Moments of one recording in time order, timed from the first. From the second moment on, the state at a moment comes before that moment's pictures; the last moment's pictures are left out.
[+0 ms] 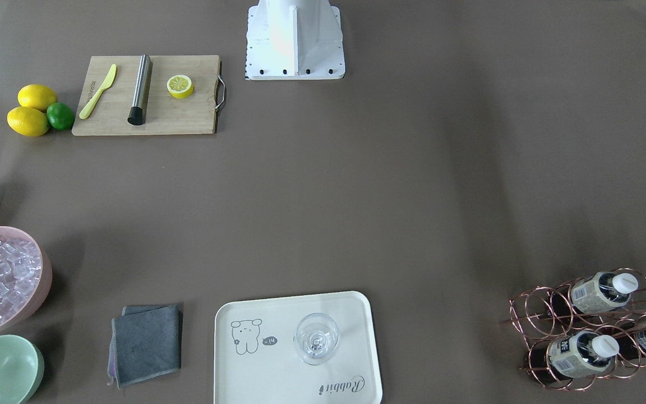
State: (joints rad) left arm -1.53 -1.46 -1.69 -1.54 -2.28 0.22; right arm 1.65 -1.75 1.74 -1.68 2.32 -0.07
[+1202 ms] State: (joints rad) left arm -1.53 -1.46 -1.69 -1.54 -2.28 0.22; right arm 1.65 -1.76 1.74 -1.68 2.32 -0.07
